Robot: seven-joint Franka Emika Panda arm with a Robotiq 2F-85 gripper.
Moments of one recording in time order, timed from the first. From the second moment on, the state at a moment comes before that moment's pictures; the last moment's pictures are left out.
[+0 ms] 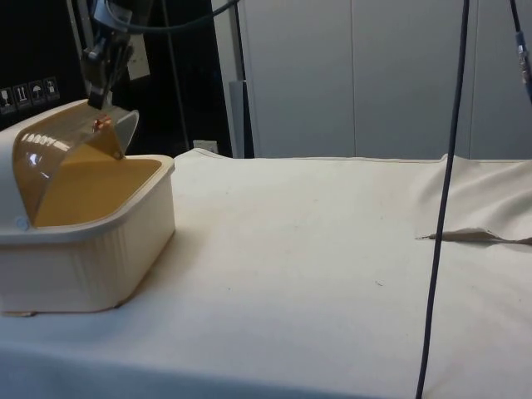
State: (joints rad) arm 0.24 0.27 -0.10 -1.92 -0.02 2.71 -0.04
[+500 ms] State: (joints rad) arm 0.24 0.23 -0.10 -1.94 -0.02 2.71 -0.04
